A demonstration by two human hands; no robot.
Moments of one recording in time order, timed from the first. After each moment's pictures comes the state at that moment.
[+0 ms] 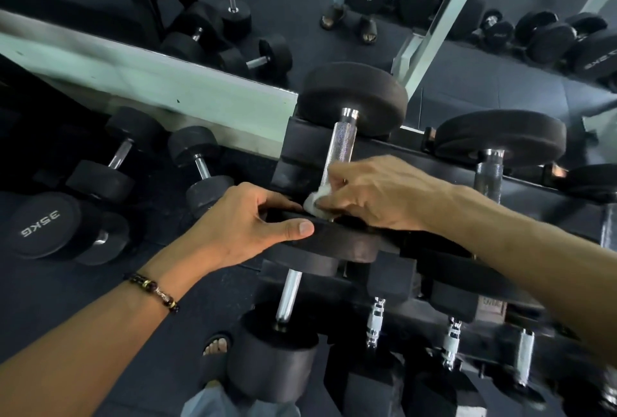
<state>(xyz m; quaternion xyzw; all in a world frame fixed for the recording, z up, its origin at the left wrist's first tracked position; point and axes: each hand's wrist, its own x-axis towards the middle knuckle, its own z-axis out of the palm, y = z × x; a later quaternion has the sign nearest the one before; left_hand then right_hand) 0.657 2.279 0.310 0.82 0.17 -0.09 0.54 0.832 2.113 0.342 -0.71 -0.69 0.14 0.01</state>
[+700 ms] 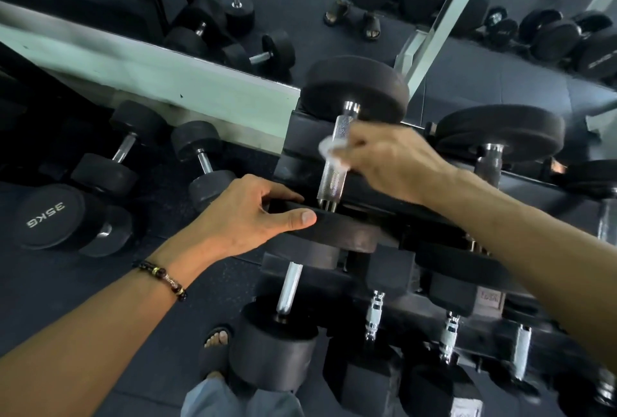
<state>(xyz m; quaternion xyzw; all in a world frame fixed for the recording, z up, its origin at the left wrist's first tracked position) 0.655 2.278 0.307 0.83 0.18 -0.09 0.51 0.849 2.113 0.337 -0.76 -0.65 0.01 0.08</state>
